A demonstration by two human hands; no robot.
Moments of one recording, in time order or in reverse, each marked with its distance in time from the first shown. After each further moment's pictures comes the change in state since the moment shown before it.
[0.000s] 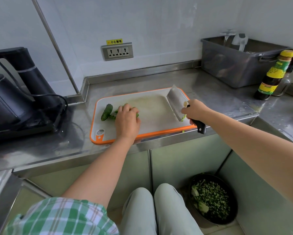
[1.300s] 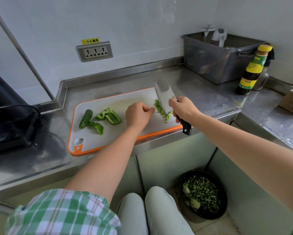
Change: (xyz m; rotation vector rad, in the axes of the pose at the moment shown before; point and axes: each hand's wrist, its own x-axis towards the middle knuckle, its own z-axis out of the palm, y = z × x) left_hand 0.037 0.085 0.028 -0.340 -0.248 -0.179; right_hand -0.004 0.011 -0.009 0.260 0.078 -0.079
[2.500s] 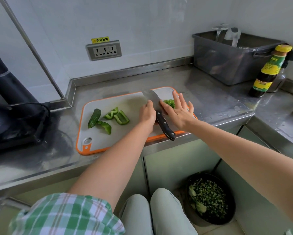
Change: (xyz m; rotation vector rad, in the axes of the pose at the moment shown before) left_hand 0.010 0.009 0.010 -0.763 -0.050 -0.507; right_hand 0.035 0.025 0.050 -0.590 -0.051 -0.210
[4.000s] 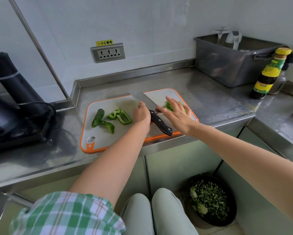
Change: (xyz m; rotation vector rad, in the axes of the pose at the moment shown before) left_hand -0.011 0.011 -0.018 -0.079 0.155 -0.076; right_hand -0.033 -0.014 -0.016 0.108 -0.040 -0.170
